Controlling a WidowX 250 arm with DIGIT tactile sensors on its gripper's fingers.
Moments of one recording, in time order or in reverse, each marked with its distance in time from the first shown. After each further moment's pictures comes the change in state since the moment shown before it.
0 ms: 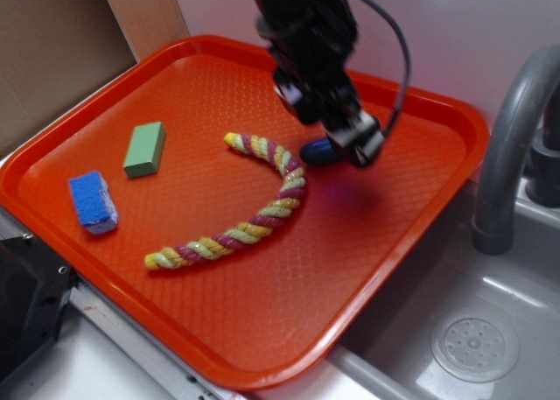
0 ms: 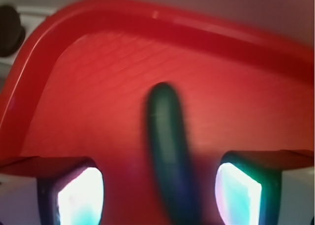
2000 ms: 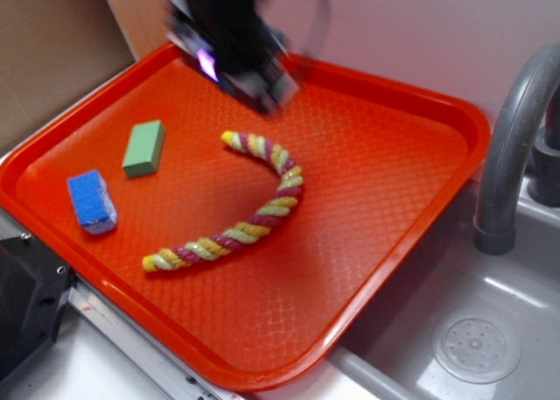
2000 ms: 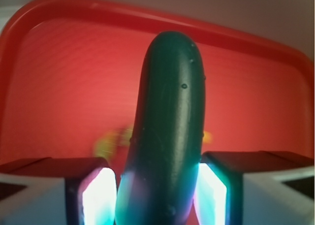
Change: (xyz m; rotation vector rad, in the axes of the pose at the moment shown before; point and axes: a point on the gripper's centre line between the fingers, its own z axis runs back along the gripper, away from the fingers) arm -0.052 0.077 0.117 0.266 0.044 0.406
